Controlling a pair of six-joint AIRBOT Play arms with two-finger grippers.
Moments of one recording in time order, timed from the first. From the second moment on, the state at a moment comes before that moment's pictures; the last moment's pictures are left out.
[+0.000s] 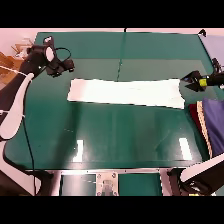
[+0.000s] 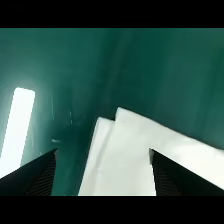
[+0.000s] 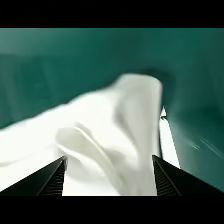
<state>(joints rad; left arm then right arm) -0.13 -1.78 1.74 1.59 -1.01 -1.99 -0.57 -1.92 1.70 -0.86 1.26 1.28</state>
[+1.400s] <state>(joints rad) -0.53 -2.03 1.80 0.93 -0.66 -1.69 -0.39 -1.85 2.04 -0.68 1.73 1.30</state>
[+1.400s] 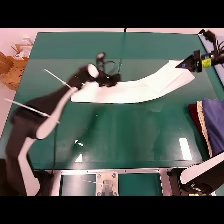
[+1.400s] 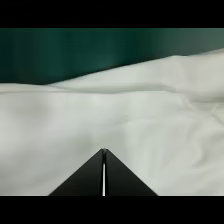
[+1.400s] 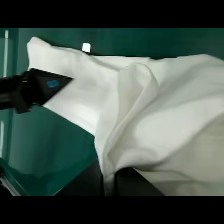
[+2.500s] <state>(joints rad) -0.08 -1.69 1.88 1.05 -1.25 -1.46 0.24 -1.74 1.98 -0.77 1.36 1.54</state>
